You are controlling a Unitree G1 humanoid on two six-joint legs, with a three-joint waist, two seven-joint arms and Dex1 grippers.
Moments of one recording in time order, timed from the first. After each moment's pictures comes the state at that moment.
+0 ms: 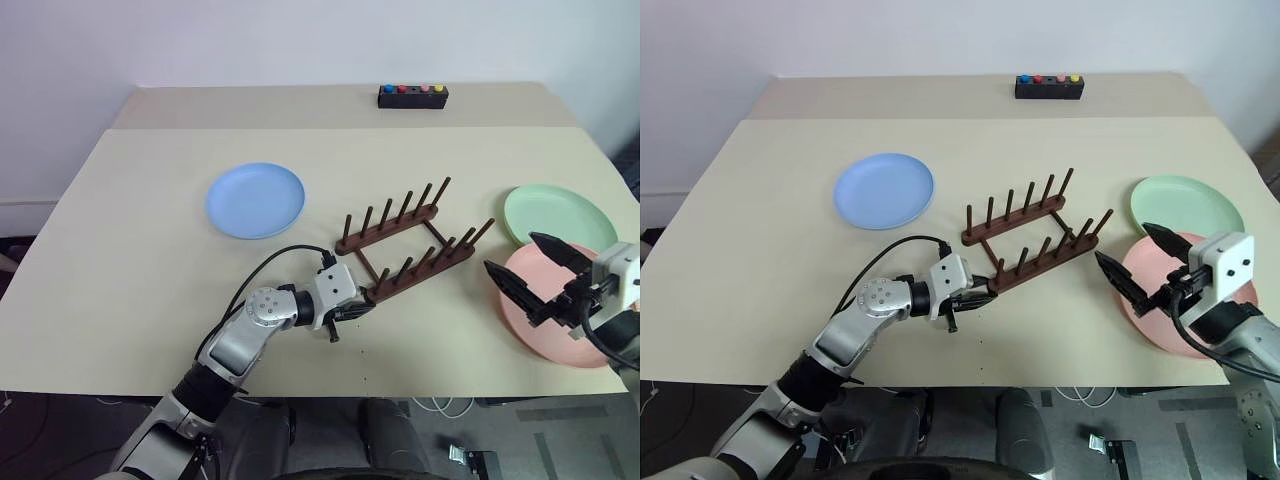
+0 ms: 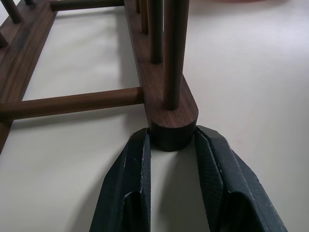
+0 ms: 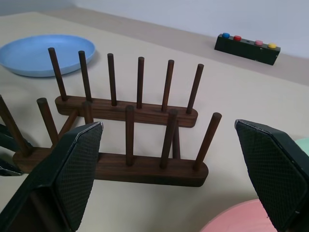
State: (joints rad) left arm -0.36 0.28 -0.47 -0.02 -0.05 0.25 -0.74; right arm 0.23 -0.65 -0.55 -0.46 0.63 0.34 0.70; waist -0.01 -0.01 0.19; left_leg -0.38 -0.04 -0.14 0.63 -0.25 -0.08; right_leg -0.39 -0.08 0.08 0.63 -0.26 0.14
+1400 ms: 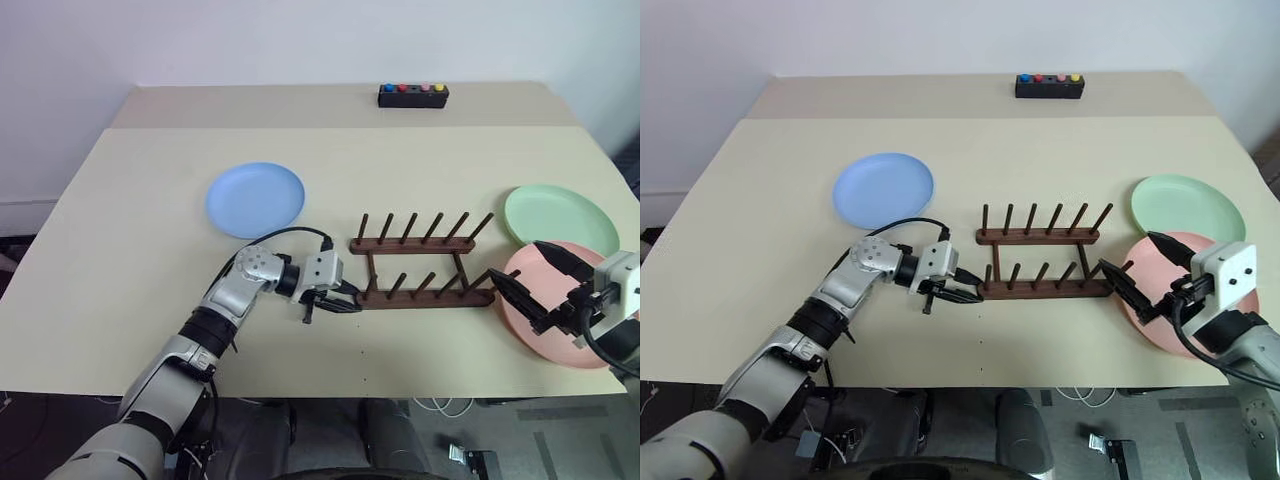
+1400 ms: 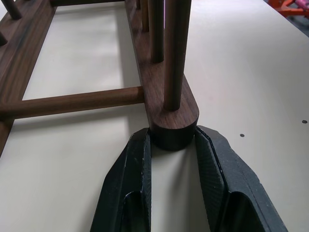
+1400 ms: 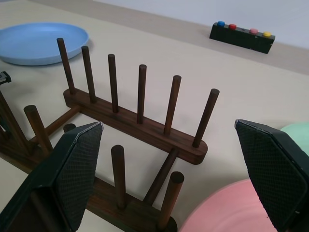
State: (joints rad) left arm -0.66 0.28 -0.42 0.51 -0.07 -0.11 -1.27; right arm 0.29 -0.64 -0.58 -0.48 0.62 0.34 0.69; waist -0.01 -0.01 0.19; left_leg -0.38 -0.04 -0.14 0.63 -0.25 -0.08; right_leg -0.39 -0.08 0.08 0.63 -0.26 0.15
